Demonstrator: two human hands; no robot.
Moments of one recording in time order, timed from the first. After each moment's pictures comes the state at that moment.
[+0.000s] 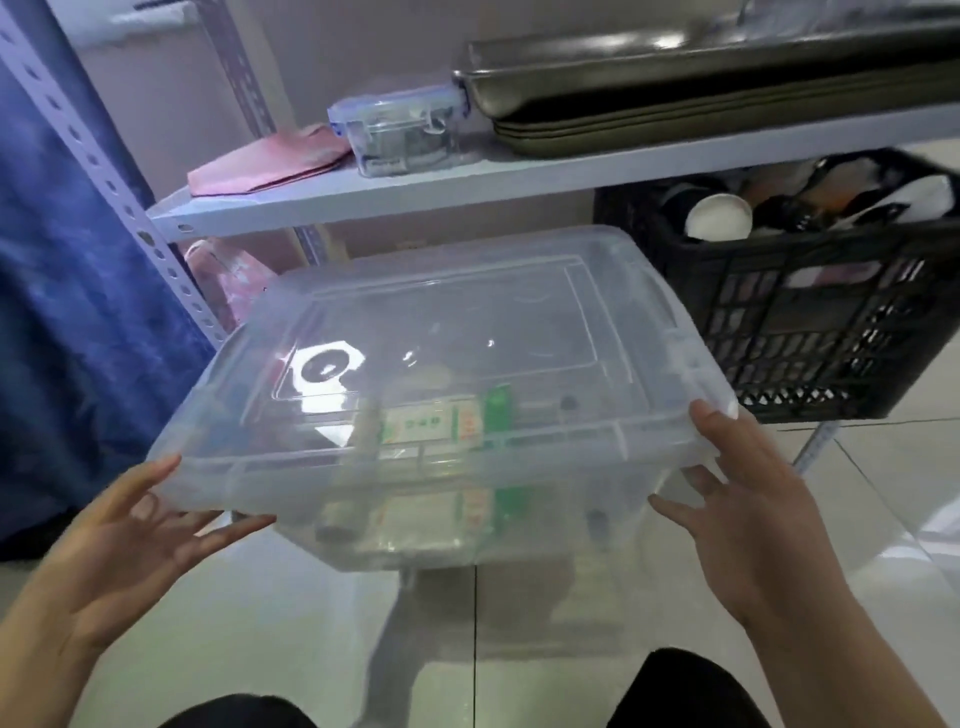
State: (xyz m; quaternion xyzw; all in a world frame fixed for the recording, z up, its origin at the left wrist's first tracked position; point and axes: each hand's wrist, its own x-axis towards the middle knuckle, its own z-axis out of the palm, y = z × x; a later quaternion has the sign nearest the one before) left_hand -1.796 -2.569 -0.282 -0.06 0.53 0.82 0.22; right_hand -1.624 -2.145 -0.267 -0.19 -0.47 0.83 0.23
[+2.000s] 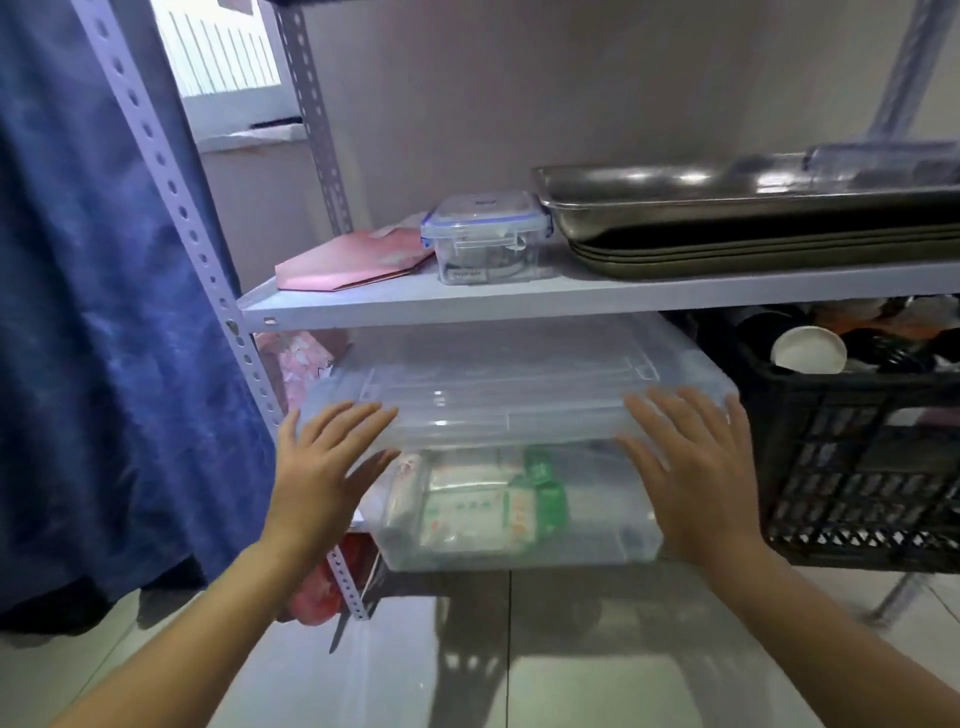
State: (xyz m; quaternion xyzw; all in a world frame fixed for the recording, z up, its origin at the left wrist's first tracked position) left_hand -1.901 -2.465 -0.271 0.29 0.87 0.14 -0.37; right_hand -1.790 -2.124 -0.281 -0.04 -0.90 0.07 0.43
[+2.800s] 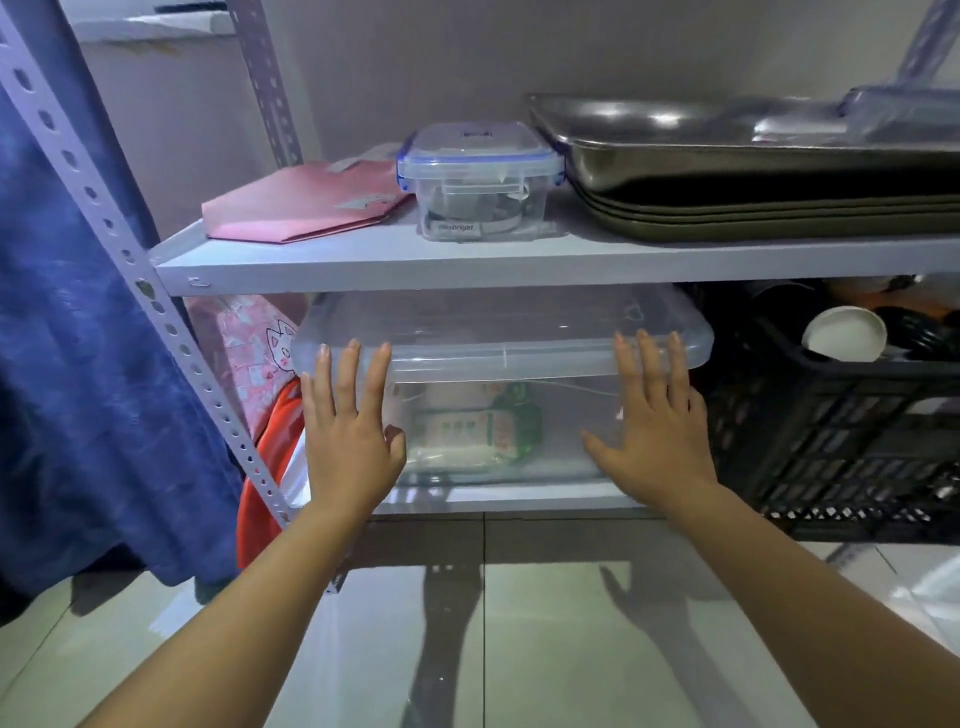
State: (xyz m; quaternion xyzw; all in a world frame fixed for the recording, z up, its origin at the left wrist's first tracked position) left_hand -1.979 -2.409 -0.322 0.19 0.92 0.15 -0.31; right_hand -1.865 -2.115 -0.304 -0.13 -0.97 0.06 0.20
